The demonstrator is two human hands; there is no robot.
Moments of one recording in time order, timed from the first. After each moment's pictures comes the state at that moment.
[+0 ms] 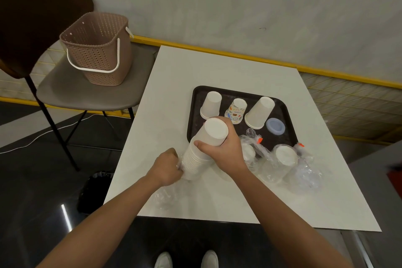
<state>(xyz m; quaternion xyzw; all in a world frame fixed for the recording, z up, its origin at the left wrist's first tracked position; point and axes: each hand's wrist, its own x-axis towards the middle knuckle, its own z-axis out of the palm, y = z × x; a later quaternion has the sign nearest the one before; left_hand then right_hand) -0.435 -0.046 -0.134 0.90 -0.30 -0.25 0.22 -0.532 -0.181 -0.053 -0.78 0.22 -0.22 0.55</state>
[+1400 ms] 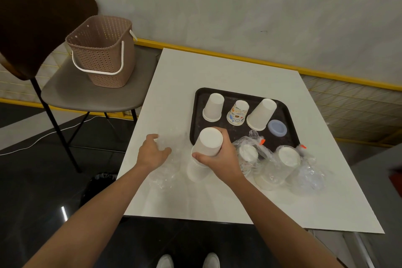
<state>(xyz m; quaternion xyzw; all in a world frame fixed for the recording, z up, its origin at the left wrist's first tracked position) -0.400 -0.028 -0.119 0.87 -0.08 -0.24 0.42 -0.537 -0.166 -0.067 -0.79 0.25 -0.17 0.54</state>
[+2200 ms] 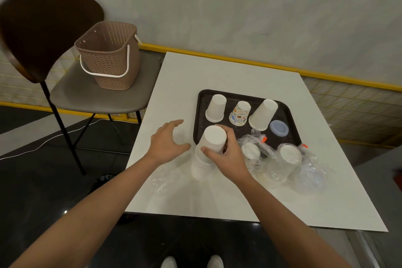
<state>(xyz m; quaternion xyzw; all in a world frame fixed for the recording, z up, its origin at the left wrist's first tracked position) -0.408 -0.036 -0.082 0.86 -0.26 -0.16 0.40 -0.546 -0.165 -0.063 -0.77 0.22 -0.19 0.56</state>
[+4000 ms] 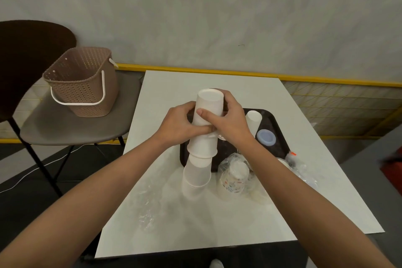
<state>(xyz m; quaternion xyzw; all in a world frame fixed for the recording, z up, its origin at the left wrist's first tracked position) -0.392 -0.117 0.024 0.75 -0.42 -0.16 0.48 -0.489 -0.228 0.037 -0.79 0.20 -0.29 0.50</state>
